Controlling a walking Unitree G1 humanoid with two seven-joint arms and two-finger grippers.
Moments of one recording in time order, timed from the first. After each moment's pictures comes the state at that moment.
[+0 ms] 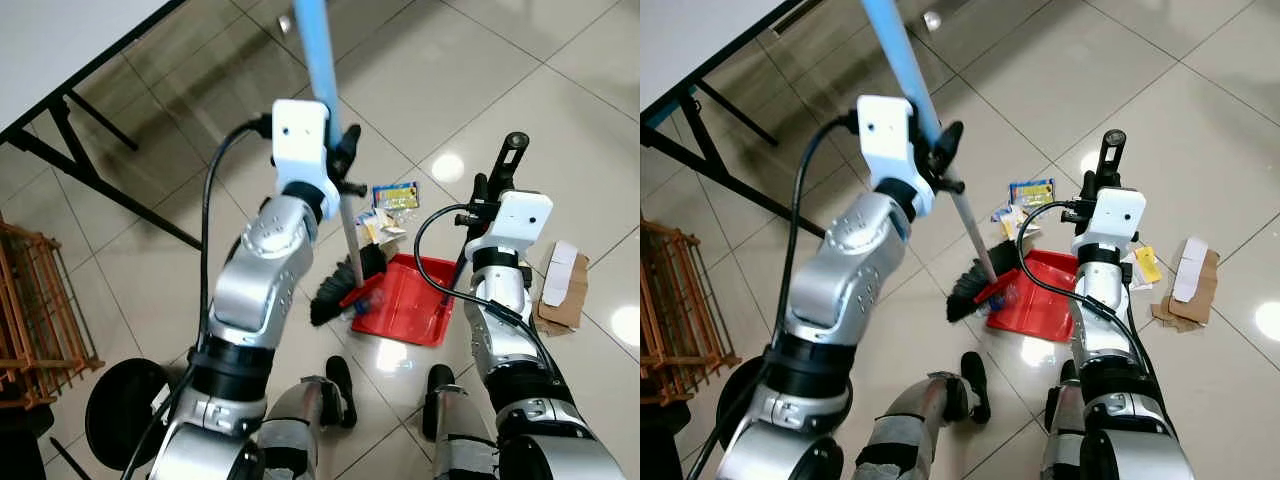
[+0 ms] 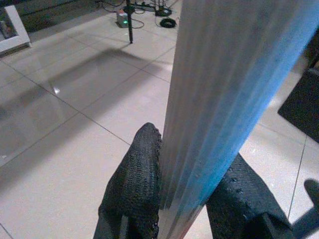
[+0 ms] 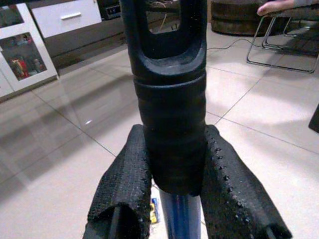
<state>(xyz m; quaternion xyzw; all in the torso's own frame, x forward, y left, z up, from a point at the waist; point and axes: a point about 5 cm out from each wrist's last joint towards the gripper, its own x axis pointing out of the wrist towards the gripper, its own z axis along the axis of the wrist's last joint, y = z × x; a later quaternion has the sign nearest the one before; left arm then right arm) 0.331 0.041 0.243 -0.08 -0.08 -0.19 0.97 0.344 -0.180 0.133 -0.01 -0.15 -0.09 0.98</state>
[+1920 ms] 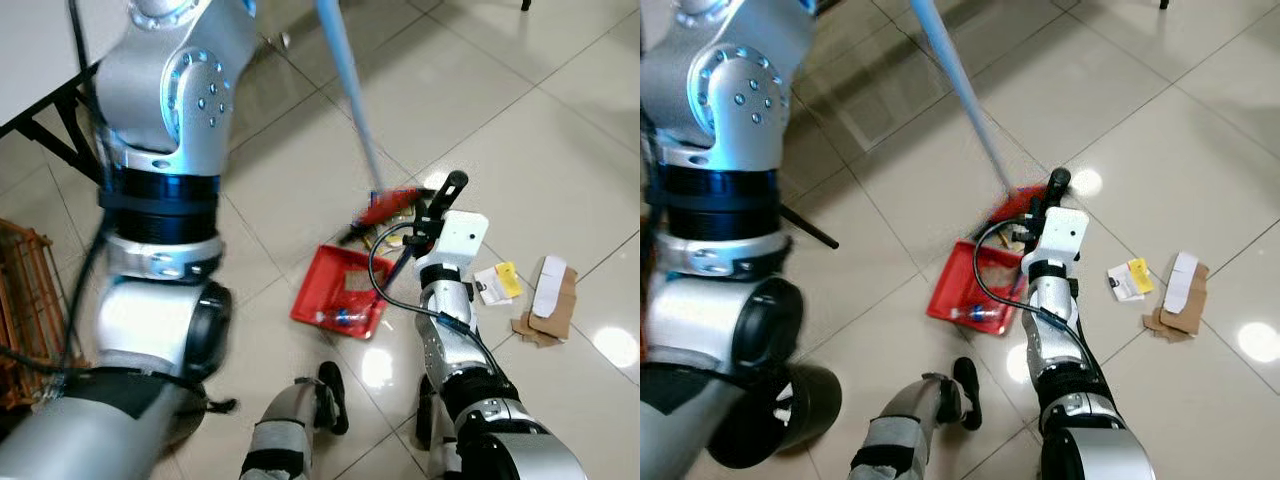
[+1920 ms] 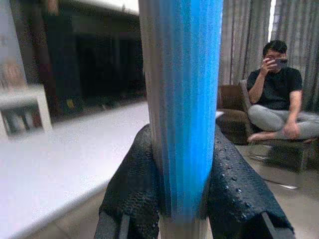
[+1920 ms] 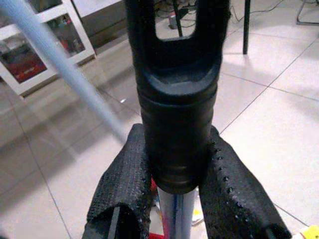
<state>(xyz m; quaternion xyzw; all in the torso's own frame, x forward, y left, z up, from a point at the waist) 0.337 0.090 0.433 -0.04 -0.33 -0.14 0.93 0.342 -0.126 0.100 0.06 -0.08 -0.03 0.99</state>
